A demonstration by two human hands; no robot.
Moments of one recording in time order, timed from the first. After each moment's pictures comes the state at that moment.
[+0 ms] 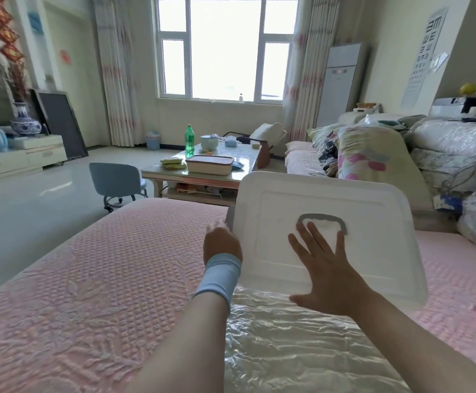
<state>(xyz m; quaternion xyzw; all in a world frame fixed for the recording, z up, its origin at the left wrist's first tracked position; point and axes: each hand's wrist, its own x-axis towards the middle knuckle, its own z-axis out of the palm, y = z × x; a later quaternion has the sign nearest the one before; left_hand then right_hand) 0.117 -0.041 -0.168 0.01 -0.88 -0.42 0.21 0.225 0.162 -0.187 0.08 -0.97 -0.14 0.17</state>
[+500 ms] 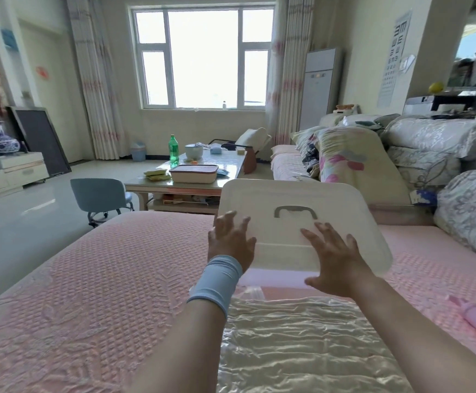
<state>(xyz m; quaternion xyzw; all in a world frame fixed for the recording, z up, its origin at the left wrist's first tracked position) 0.121 -0.004 -0.156 -0.20 -0.93 -0.21 0.20 0.219 0.219 -0.170 -0.06 -0.99 -0.03 0.14</state>
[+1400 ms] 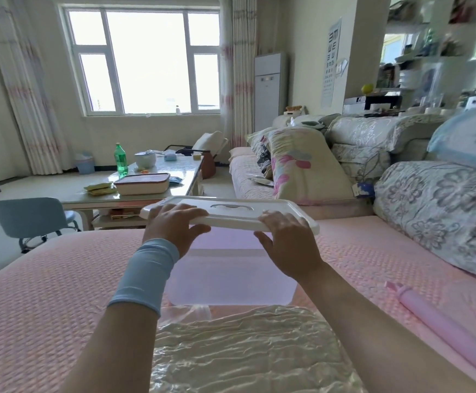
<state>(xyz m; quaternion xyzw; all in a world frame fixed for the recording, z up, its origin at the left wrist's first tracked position) 0.101 0.018 -0.094 -0.31 -0.90 -0.15 0.25 0.215 0.241 -0.137 -0.04 -0.93 -0.01 0.38</state>
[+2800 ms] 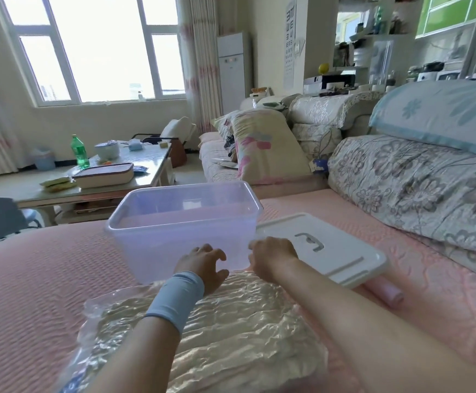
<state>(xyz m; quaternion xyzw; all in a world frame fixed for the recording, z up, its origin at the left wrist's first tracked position) 0.204 0.118 -0.192 -0.37 -0.93 -0.04 0.03 0.293 0.276 -0.179 -0.16 -0.98 -0.04 0.05</state>
